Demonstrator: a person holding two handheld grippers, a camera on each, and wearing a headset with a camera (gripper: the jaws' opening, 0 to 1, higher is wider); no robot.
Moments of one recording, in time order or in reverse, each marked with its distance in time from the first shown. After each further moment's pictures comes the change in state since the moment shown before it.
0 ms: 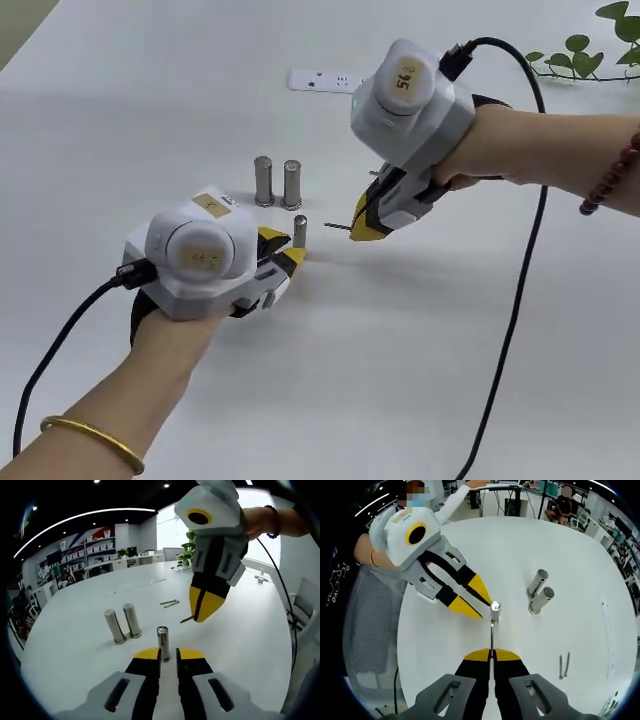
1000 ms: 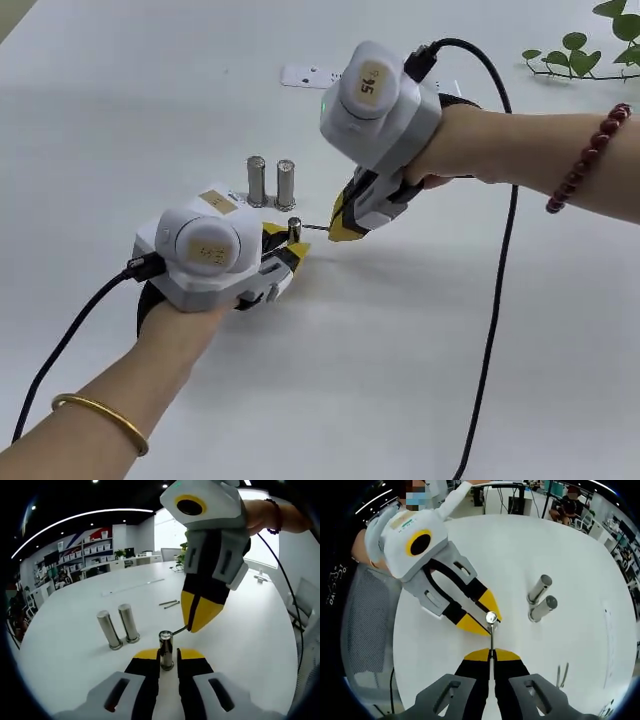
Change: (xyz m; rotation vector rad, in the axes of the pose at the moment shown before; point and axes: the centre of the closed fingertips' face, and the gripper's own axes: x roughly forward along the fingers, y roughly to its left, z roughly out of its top) left arm 0.020 0.004 0.000 0.005 -0.011 -0.030; right arm 0.013 -0.007 0.011 -0.031 0.018 0.011
